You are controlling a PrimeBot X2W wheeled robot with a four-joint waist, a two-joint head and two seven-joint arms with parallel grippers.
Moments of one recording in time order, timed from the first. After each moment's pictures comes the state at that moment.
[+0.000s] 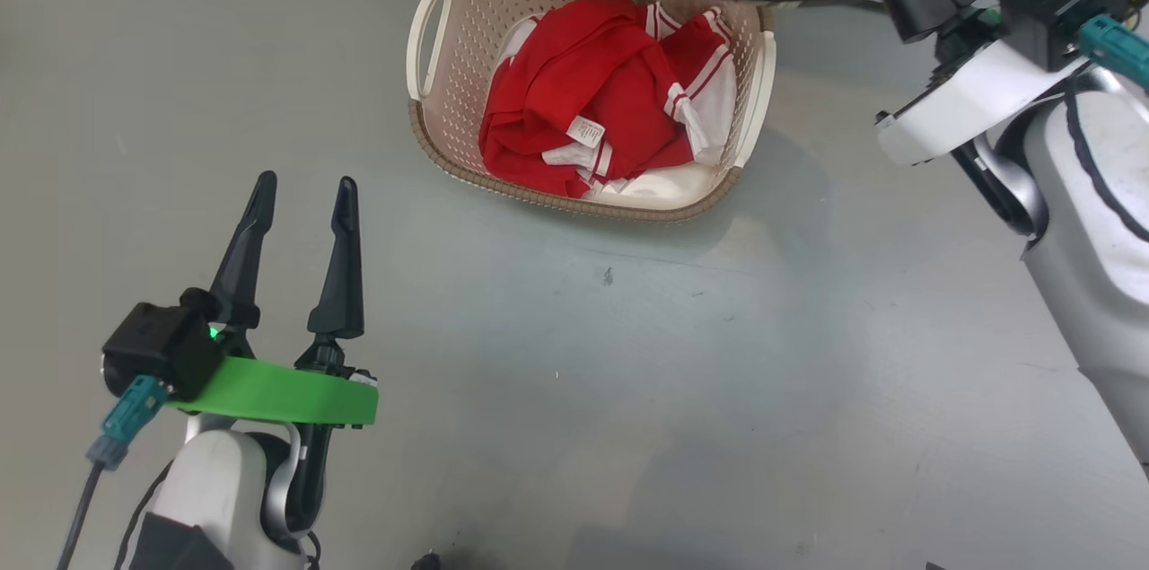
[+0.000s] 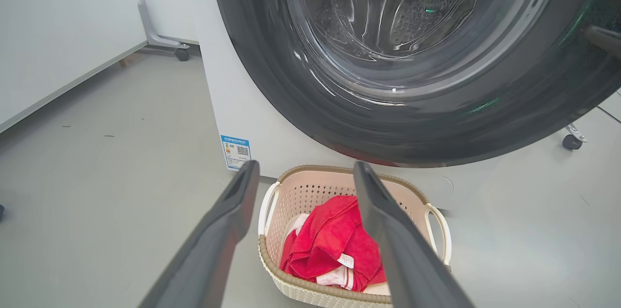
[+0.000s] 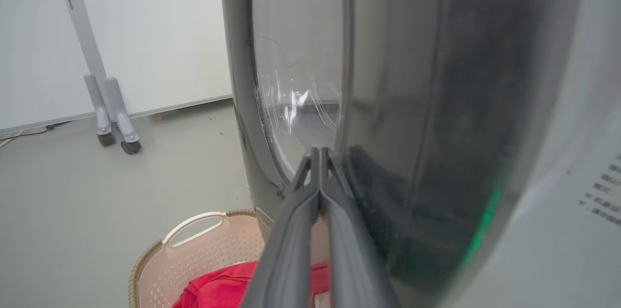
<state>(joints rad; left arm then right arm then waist) -0.26 0.04 -0.16 0.10 -0.41 -0.12 -0.26 -0.82 -0.36 0.53 0.29 0.34 0.13 -0.20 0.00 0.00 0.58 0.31</state>
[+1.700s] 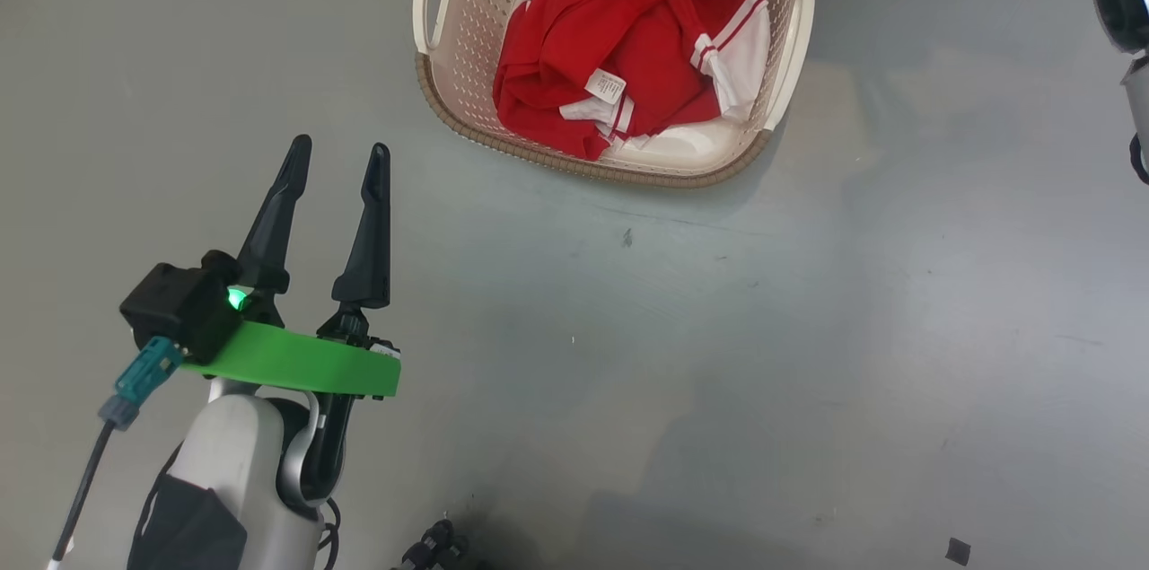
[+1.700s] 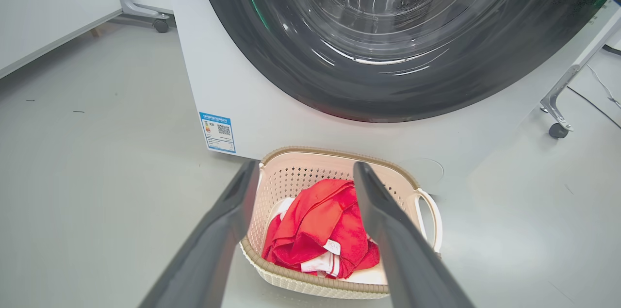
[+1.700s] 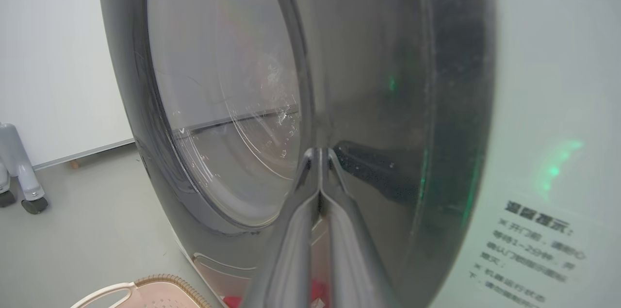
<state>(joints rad) -0.33 0.02 -0.21 0.14 -0.47 -0.12 -0.26 -1.10 -0.36 0.43 0.45 0.33 0.07 -0.22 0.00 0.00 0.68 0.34</state>
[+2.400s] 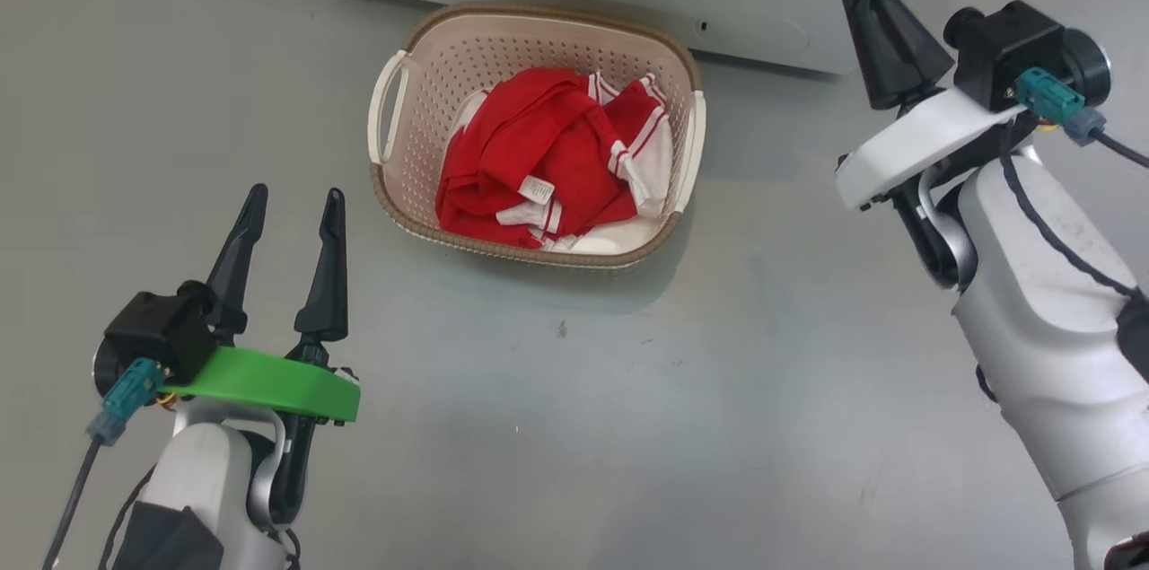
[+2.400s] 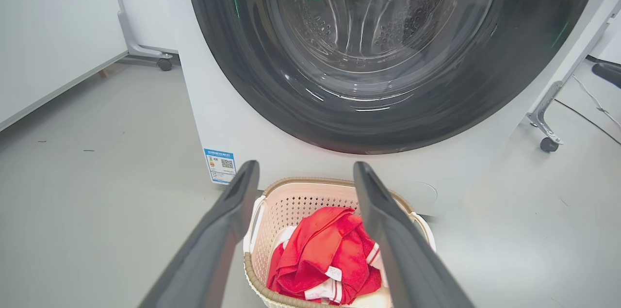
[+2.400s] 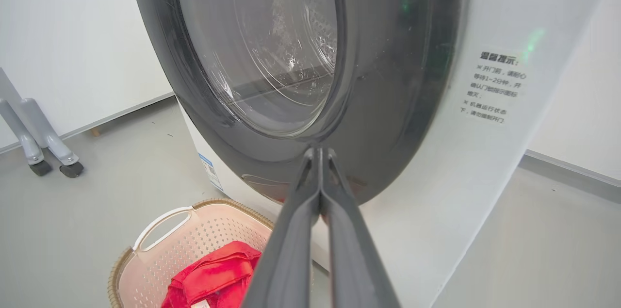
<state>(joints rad) -0.31 0.06 -0.16 0.24 -0.41 -0.12 -0.26 -0.79 -0.23 0.46 0.54 0.37 0.06 -0.25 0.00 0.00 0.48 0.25</state>
